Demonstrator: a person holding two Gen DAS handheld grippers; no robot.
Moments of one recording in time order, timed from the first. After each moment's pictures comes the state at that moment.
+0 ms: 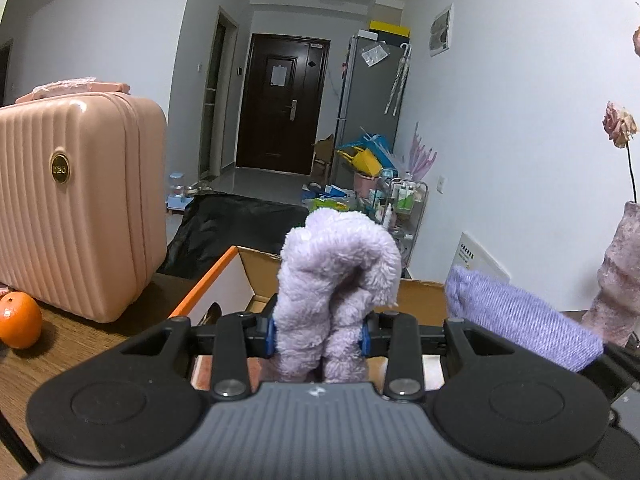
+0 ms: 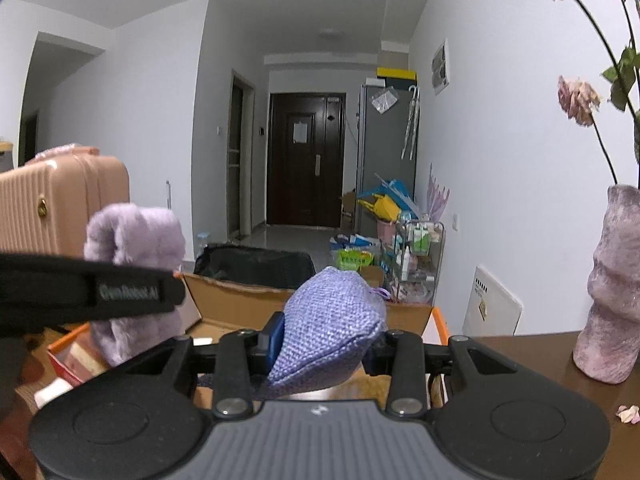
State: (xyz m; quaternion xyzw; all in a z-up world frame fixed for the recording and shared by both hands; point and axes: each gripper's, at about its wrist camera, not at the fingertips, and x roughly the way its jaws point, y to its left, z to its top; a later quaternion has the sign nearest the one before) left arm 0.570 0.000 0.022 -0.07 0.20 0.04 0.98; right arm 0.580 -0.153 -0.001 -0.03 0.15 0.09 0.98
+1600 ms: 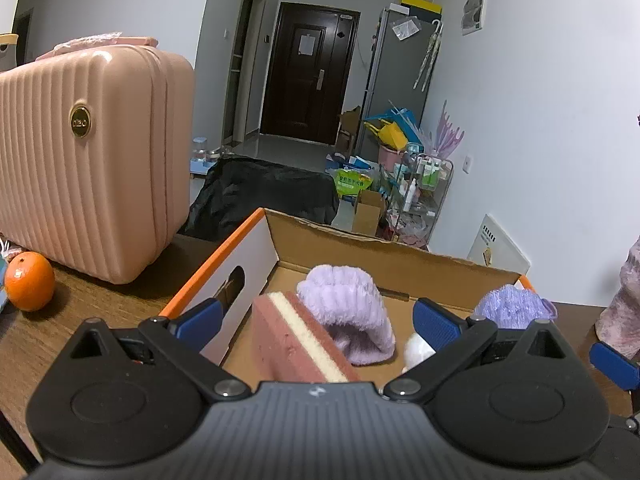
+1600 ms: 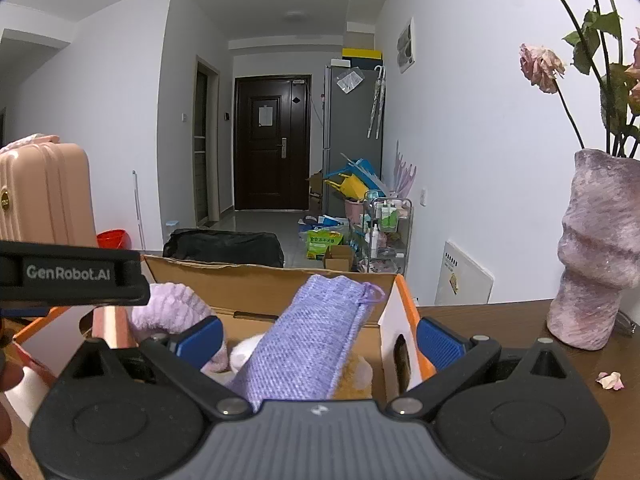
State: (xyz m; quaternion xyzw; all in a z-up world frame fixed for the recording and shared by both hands) left arm 0.581 0.014 0.015 -0.10 0.25 0.07 0.96; right arm 0.579 -0.164 -0.011 -0.02 0.18 0.04 0.98
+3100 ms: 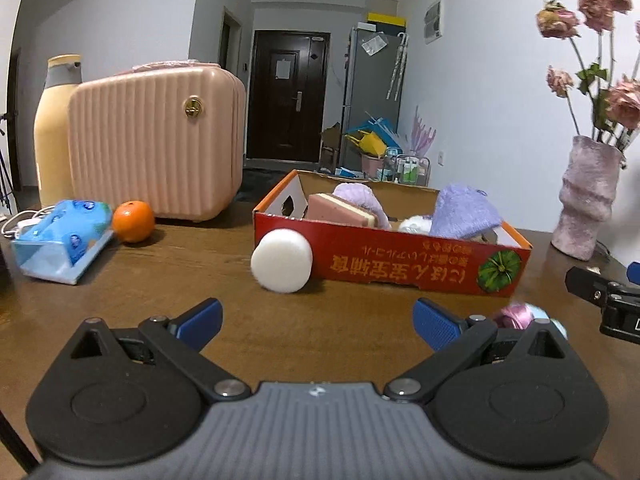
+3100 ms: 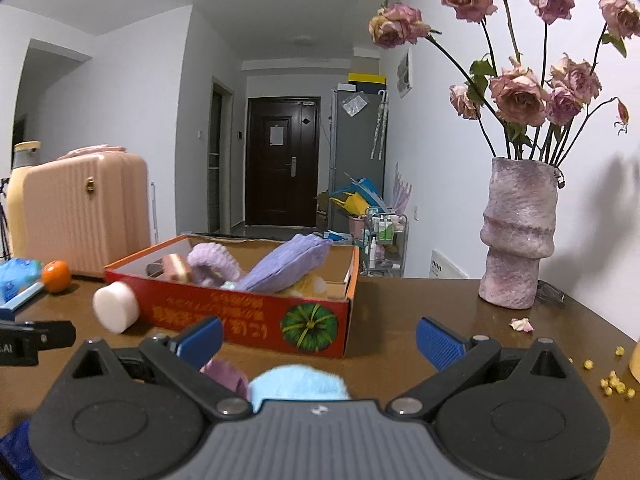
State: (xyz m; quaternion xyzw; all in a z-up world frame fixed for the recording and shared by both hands) left arm 0.357 0.021 -0.007 -0.04 0.21 0.04 0.98; right arm 0.387 -0.223 -0.009 -0.03 0.15 0.06 0.99
